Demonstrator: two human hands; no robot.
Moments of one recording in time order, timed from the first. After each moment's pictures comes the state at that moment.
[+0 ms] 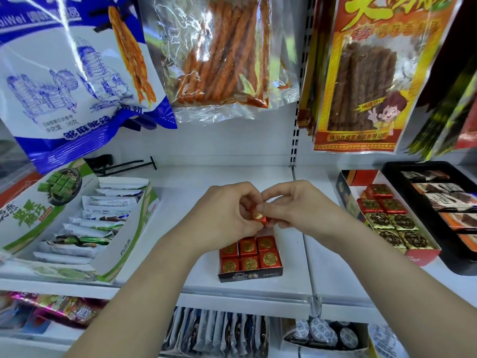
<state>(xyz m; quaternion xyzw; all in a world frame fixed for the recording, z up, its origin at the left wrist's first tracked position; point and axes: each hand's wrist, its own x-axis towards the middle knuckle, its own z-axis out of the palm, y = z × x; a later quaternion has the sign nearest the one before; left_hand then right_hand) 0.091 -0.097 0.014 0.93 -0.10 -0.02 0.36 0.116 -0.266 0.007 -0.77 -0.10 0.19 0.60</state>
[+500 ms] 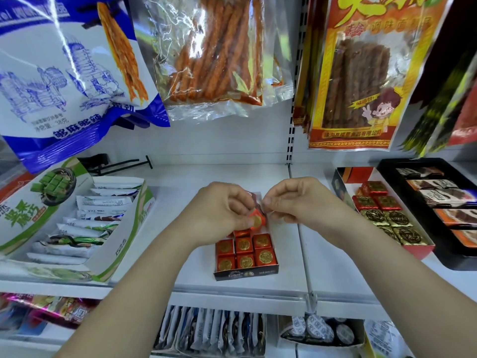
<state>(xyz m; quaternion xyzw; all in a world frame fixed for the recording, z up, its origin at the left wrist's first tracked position) 0.096 -0.093 0.012 0.89 -0.03 -0.09 0.44 0.121 -0.278 0.002 -0.78 -0.07 0.15 0.61</state>
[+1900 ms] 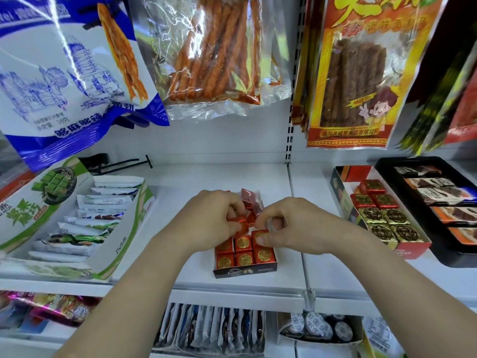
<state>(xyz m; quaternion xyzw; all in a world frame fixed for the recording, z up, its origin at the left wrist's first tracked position) 0.093 -0.088 0.006 0.97 -0.07 -0.06 0.22 0.107 -0.275 0.002 -0.91 -0.23 0.17 0.29</state>
